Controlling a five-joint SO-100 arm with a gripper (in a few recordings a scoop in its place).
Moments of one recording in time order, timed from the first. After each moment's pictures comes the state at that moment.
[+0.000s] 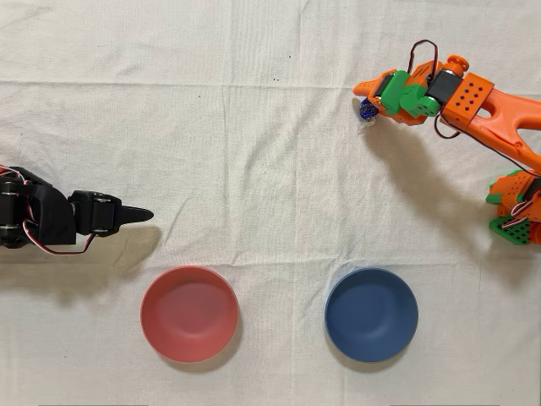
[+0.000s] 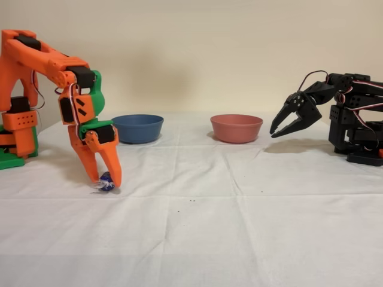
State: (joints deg) arm 32.4 72.5 96.2 59.3 -6.2
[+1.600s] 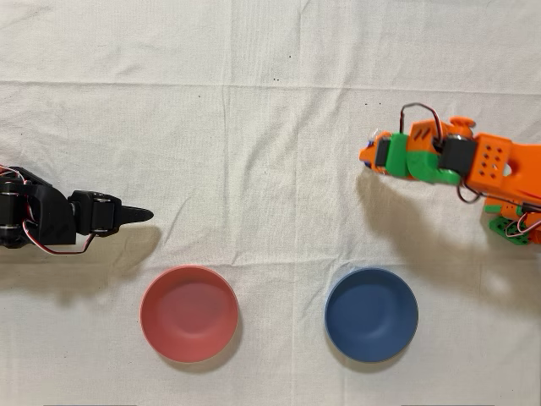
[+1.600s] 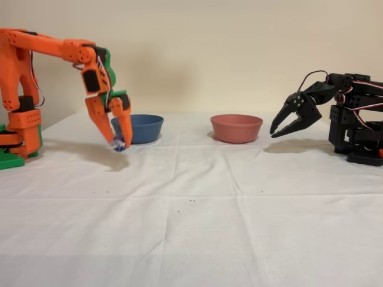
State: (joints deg) arm 10.9 94.3 105.7 66.4 -9.2
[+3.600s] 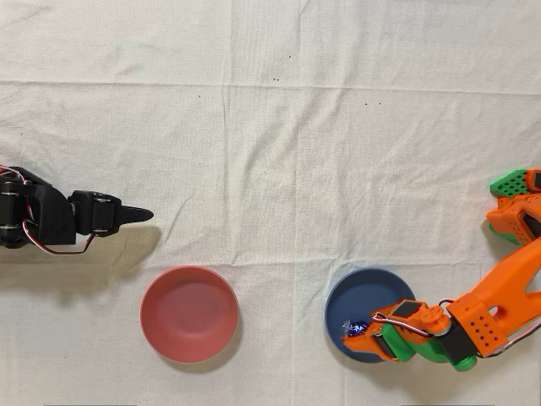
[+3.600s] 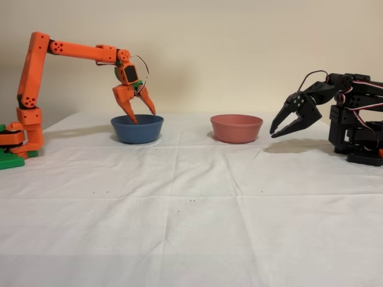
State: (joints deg) arm -36.7 72.3 82.9 67.5 -4.8
